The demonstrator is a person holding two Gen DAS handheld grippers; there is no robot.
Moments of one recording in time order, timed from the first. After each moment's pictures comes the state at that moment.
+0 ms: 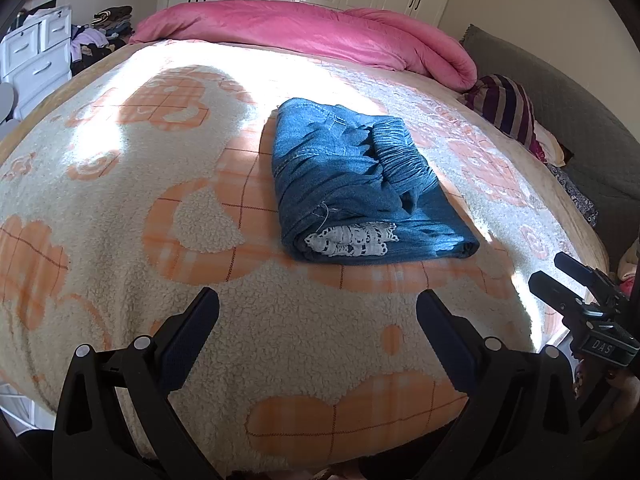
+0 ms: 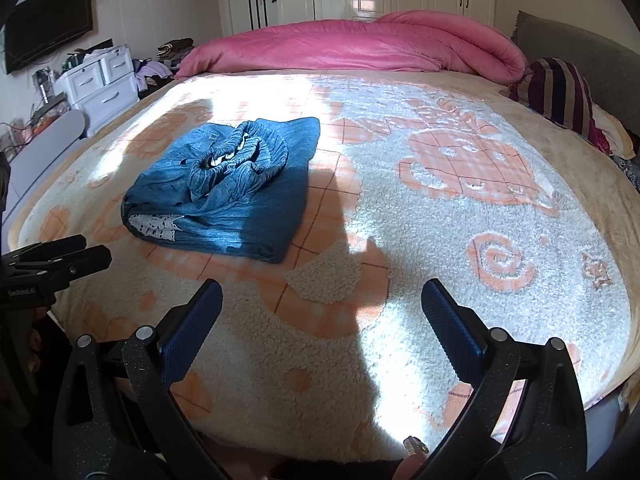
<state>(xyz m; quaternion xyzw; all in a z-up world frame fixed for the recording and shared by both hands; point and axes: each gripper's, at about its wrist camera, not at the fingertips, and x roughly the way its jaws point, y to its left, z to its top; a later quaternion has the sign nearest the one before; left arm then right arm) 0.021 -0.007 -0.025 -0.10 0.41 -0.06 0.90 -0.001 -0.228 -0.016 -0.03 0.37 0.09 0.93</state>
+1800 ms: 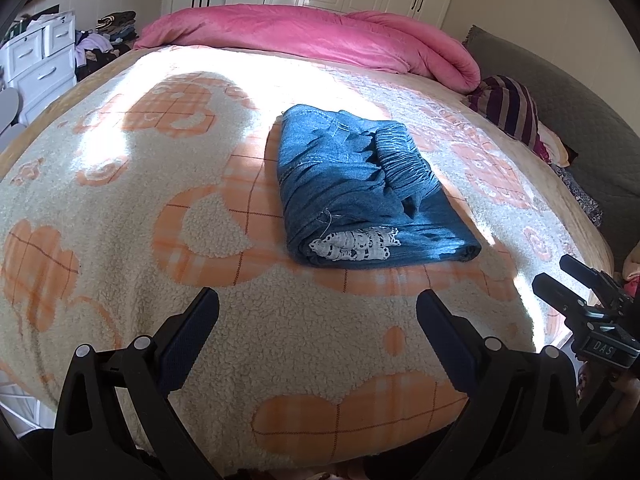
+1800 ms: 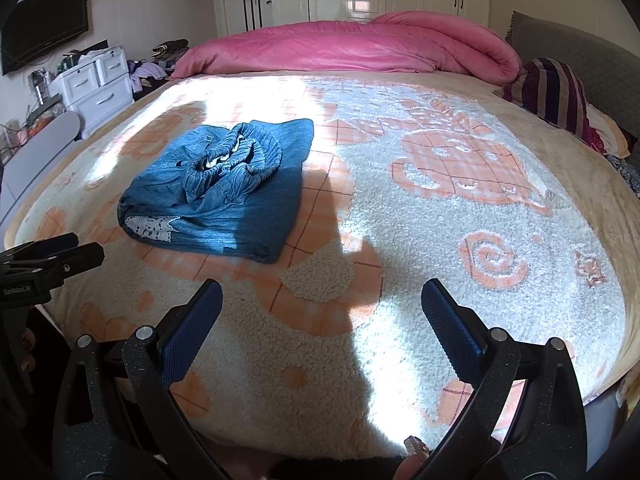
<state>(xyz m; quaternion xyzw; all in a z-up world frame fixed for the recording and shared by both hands) 0.019 -0.006 -0.020 -0.09 0.41 -0.05 0.91 -0.003 -0.230 -0.014 -0.03 0.37 0.08 0.93</state>
